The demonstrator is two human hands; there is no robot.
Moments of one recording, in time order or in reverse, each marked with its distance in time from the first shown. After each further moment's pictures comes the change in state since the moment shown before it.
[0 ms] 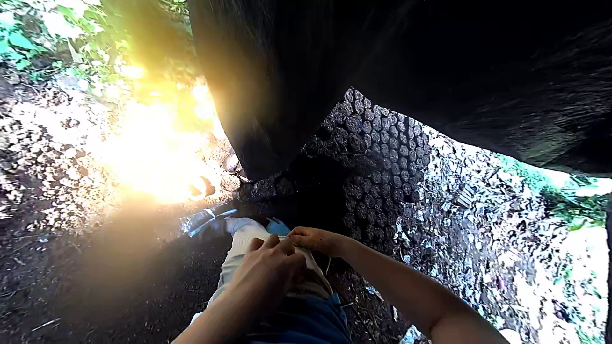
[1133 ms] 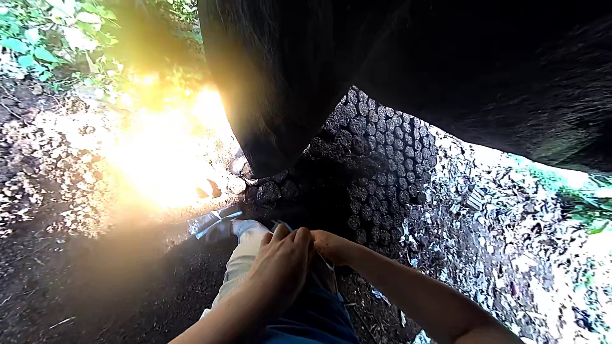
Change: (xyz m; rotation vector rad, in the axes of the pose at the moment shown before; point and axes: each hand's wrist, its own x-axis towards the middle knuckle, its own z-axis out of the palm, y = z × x) left_hand 0.010 0.023 -0.018 -0.094 0.207 -0.124; right_hand -0.024 -0.016 0.013 0.088 0.137 0.088
